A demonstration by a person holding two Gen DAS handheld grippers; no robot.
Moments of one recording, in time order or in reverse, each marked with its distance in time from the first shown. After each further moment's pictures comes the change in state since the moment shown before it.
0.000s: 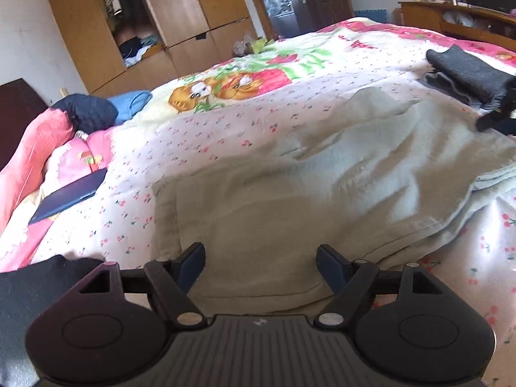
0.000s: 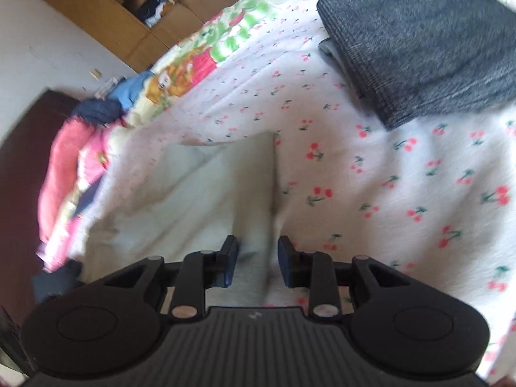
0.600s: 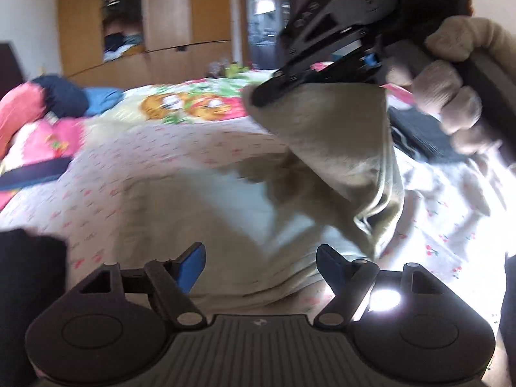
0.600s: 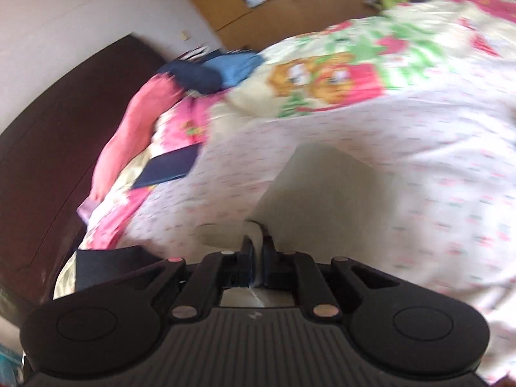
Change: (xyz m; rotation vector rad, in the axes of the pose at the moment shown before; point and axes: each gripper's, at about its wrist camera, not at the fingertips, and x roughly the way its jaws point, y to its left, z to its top) left arm -0.042 0.034 -0.019 -0.200 -0.099 -0.202; right arm 0.092 0.253 -0.016 -0.448 0.059 0.087
